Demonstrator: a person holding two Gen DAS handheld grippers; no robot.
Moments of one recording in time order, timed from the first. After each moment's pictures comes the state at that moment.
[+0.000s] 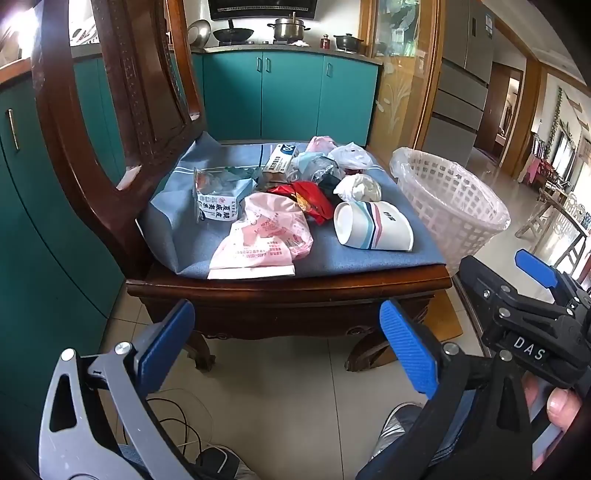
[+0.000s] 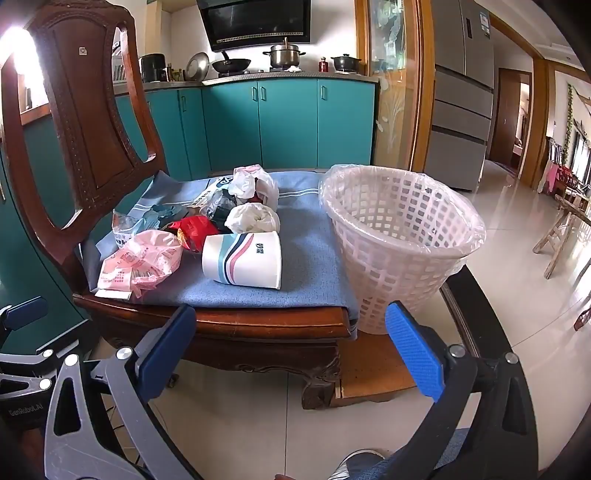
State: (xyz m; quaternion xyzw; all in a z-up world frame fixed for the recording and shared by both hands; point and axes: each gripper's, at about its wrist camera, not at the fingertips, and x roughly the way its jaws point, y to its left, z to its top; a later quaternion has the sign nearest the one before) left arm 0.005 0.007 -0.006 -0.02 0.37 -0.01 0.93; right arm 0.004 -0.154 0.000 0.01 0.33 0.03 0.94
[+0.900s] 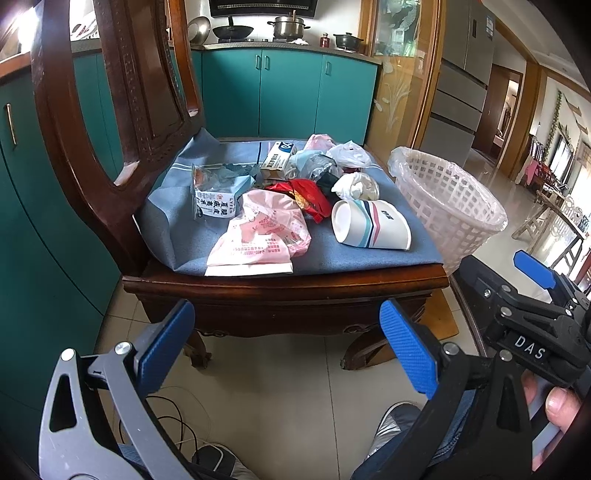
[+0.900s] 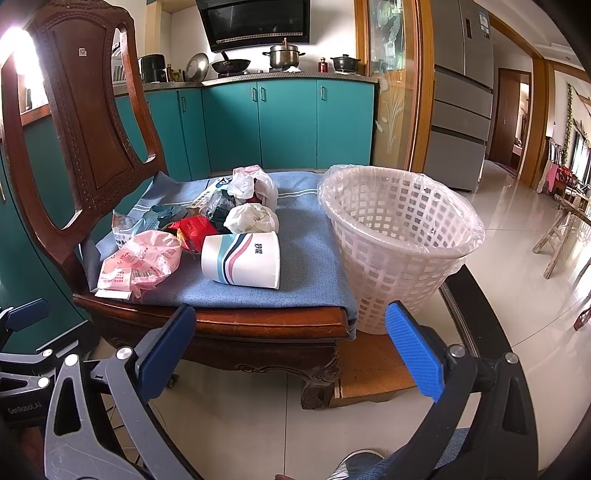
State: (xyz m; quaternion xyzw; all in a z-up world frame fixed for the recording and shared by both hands) left arm 0.004 0.009 -0.005 -0.03 0.37 -0.01 0.93; right arm 0.002 -0.155 0.001 0.01 0.33 0.03 0.94
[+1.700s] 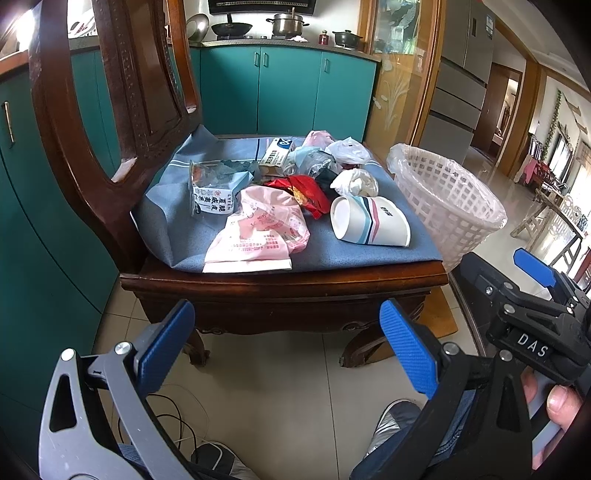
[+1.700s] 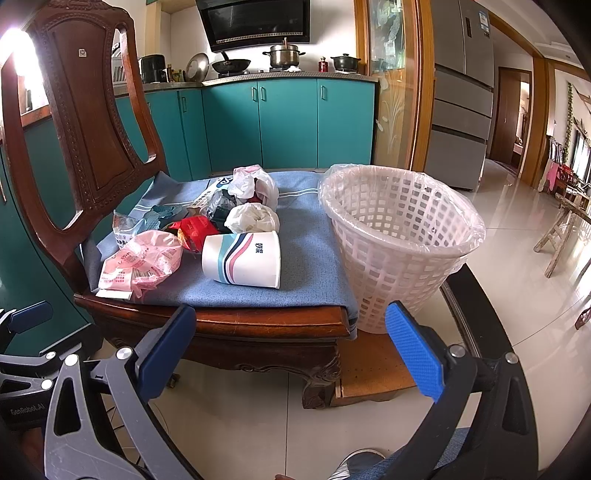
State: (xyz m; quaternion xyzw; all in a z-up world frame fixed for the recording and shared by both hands) left arm 0.004 0.007 -0.007 -0.03 0.37 -0.02 0.93; right arm 0.002 -0.156 0.000 0.01 0.33 0.03 0.94
